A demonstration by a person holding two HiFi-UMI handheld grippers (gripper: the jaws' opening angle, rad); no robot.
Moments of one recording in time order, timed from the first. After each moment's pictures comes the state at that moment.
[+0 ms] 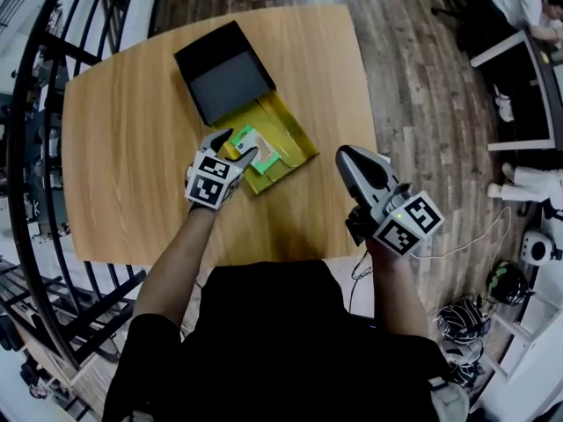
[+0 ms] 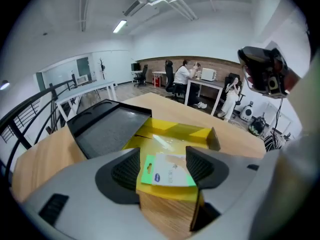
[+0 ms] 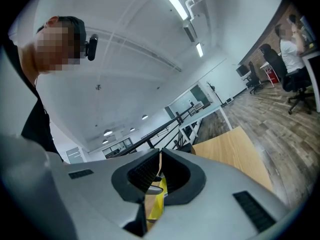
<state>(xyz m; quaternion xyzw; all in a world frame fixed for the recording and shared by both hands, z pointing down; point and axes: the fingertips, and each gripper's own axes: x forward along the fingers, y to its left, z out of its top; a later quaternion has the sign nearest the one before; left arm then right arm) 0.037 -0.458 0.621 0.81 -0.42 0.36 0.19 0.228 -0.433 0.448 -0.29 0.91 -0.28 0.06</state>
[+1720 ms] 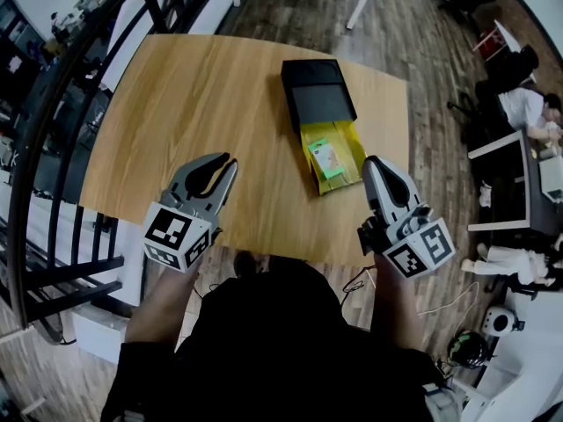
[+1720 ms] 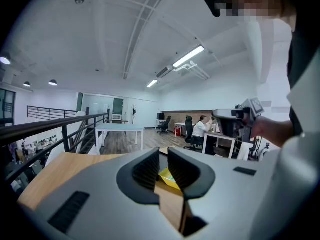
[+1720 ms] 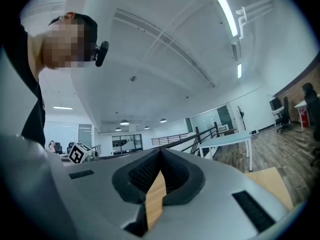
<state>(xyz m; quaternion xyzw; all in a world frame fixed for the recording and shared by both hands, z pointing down) -0.149 -0.237 0.358 0.81 -0.58 0.07 0.08 0.056 -0.297 0.290 -0.24 0.97 -0.08 0.06</state>
